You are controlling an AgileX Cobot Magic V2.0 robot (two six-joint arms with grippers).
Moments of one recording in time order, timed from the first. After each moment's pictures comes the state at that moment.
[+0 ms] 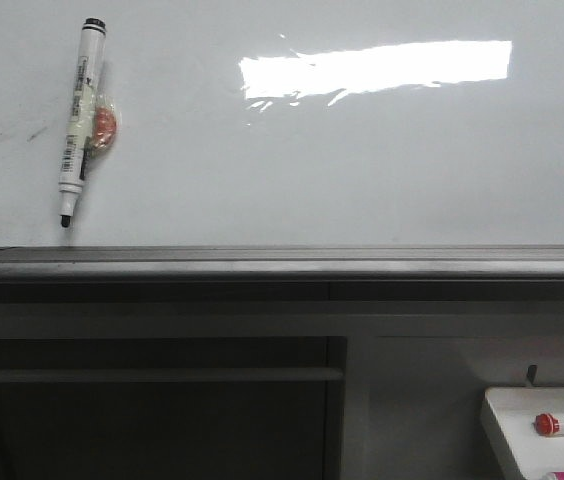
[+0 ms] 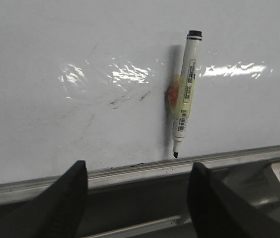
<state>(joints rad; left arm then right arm) -0.08 0.58 -0.55 -0.58 0.61 0.42 0.20 0.26 -0.37 0.41 0.40 -0.13</state>
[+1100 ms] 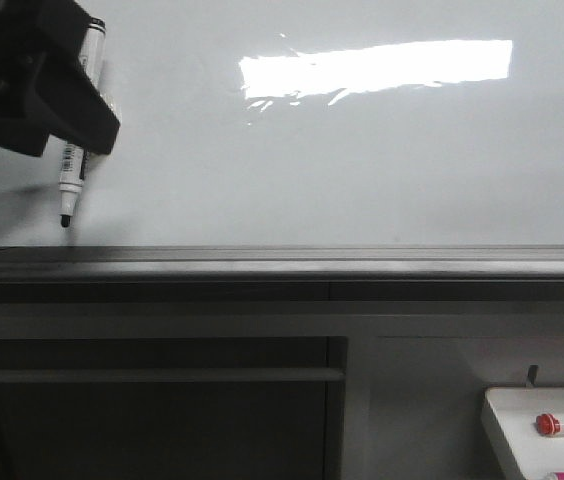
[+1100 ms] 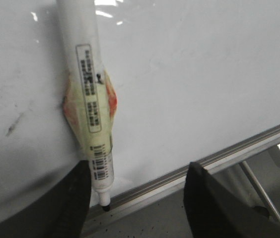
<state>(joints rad) -0.61 1.21 -0.74 0.06 0.31 -0.26 0.20 0.34 -0.38 0.40 0.43 -0.20</state>
